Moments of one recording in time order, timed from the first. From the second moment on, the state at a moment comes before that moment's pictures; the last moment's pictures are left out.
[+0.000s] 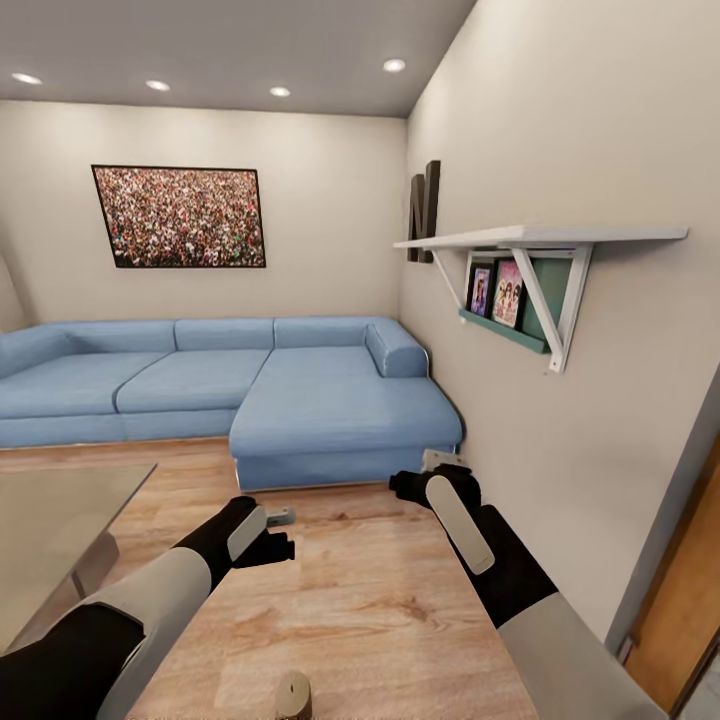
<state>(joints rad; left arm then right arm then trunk) -0.91 -0.03 -0.35 -0.30 0.63 0.75 0.27 -0.69 0.08 0.35 -1.18 -0.81 0.80 -0.73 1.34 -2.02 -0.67</state>
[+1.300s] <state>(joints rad) -0.91 -0.03 -0.36 -0.30 0.62 0.75 0.29 -0.69 0.08 0.36 -1.18 -0.81 0.80 -0.73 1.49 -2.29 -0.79</state>
